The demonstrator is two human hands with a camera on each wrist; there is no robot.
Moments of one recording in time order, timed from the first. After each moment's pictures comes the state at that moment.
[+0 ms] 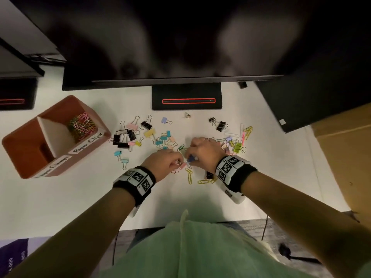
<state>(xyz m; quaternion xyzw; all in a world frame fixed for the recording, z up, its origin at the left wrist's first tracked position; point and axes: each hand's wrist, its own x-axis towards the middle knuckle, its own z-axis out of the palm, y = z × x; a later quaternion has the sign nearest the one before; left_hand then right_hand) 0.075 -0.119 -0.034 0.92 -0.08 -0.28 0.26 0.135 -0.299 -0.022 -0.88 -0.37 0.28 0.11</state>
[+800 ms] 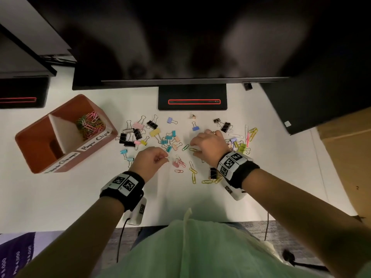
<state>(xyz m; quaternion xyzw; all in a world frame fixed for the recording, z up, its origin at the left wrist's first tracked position) 0.052 -0.088 -0.031 0.88 0.15 -0.16 0.41 0.147 -0.293 -0.026 -0.91 -0.33 0.22 0.09</state>
